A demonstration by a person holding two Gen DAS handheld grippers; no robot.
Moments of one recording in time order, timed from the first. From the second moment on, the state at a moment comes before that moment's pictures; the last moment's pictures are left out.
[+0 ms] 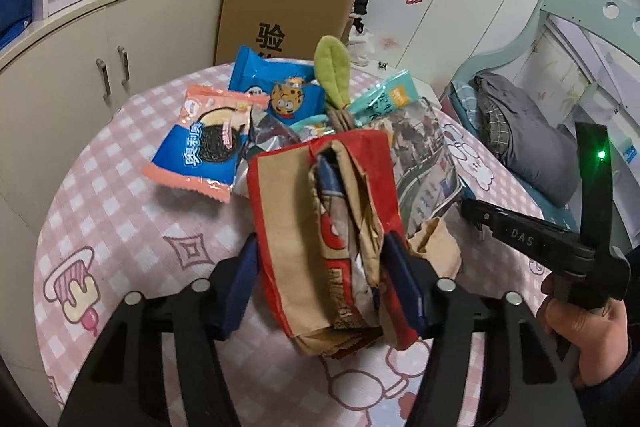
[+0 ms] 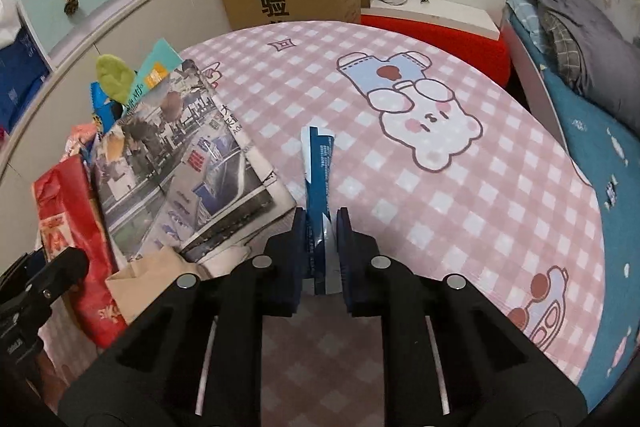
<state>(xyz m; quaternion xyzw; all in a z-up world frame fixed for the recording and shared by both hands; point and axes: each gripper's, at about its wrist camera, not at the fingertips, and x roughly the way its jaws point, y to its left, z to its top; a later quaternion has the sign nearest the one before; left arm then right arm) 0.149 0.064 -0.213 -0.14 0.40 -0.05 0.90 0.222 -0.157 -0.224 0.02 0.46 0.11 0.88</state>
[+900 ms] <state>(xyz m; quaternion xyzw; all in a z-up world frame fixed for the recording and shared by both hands) 0.126 -0.029 -0.115 -0.07 0.30 -0.14 0.94 0.155 -0.288 -0.139 0.13 0.34 0.08 0.93</state>
